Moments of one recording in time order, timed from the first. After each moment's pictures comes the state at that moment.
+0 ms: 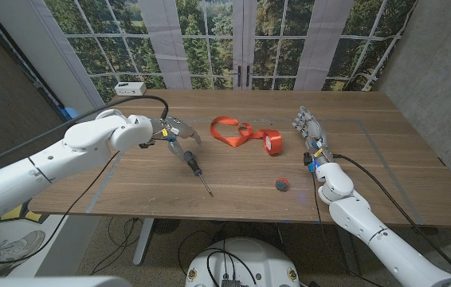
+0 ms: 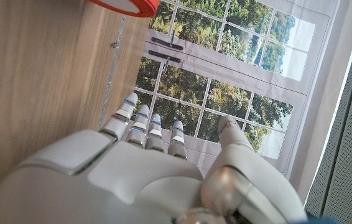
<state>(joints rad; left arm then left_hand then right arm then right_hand) 0.76 1.11 0.53 -2.03 0.74 -0.03 -0.57 0.82 -0.14 0.47 -0.16 0.23 0.30 -0.13 0.29 0.20 0.24 -0.12 0.26 0.22 0.14 -0.03 0.20 0.18 0.15 0.14 0.28 0.20 -1.05 -0.46 -0.36 -1.52 0.53 0.37 -0.22 0.26 0.15 0.38 -0.09 0.18 0.12 -0.02 0.20 0.18 0.11 0.13 0.22 0.20 0.13 0.11 0.26 0.24 0.24 0.12 0.22 0.18</state>
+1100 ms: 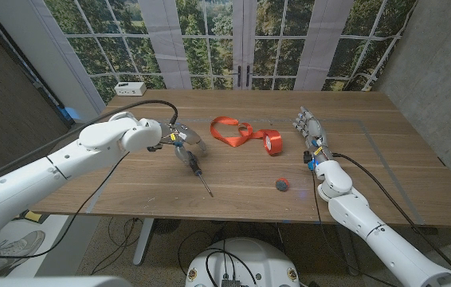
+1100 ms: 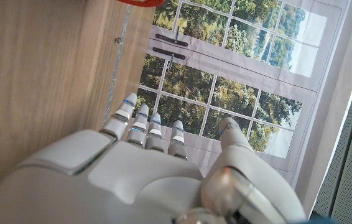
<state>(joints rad) 0.69 1.04 0.61 -1.96 0.78 -0.09 -0.60 0.88 -0.11 0.43 -0.15 0.26 0.35 -0.12 0.30 0.21 0.30 -0.11 0.27 0.23 0.17 -0.04 0.20 0.18 0.17 0.15 0.28 0.20 -1.02 -0.45 -0.36 -1.48 0.54 0.36 -0.22 0.24 0.15 0.37 -0.08 0.18 0.12 -0.02 0.20 0.18 0.12 0.13 0.22 0.20 0.14 0.12 0.26 0.24 0.24 0.12 0.22 0.18</state>
